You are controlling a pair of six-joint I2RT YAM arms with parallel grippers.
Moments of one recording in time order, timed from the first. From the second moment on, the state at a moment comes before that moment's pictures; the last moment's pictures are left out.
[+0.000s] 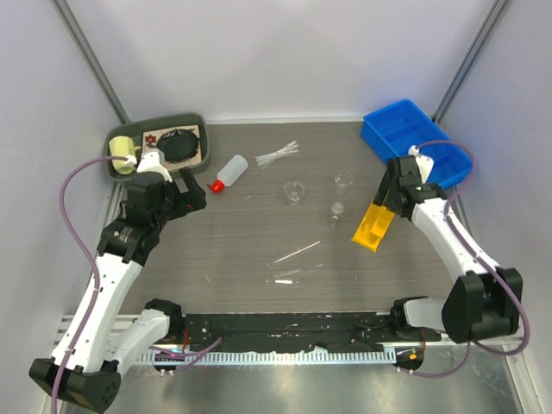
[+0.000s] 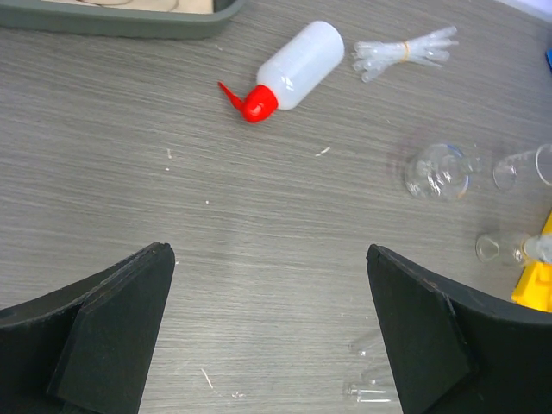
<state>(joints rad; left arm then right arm) -0.26 0.86 1.01 -0.66 -0.19 -0.47 0.14 1.31 0.95 -0.64 0.41 0.48</state>
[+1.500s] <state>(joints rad) -0.94 1.67 1.11 -0.44 -0.16 -0.15 0.89 0.89 1.08 -0.92 0.42 0.58</state>
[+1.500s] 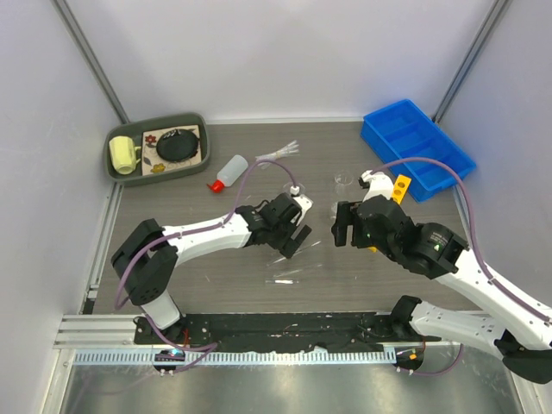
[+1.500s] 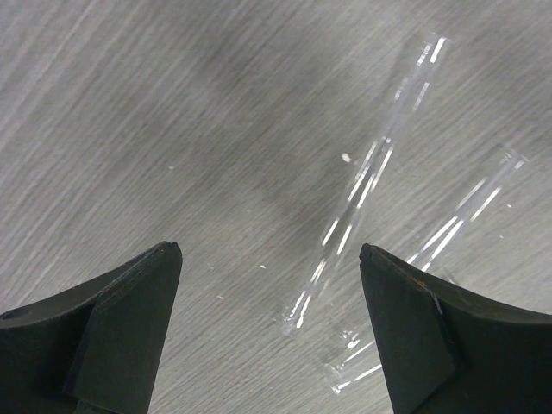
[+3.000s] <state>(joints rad) -0.98 1.76 1.07 -0.42 -0.10 -0.13 0.89 0.82 0.96 -0.89 0.41 0.61</state>
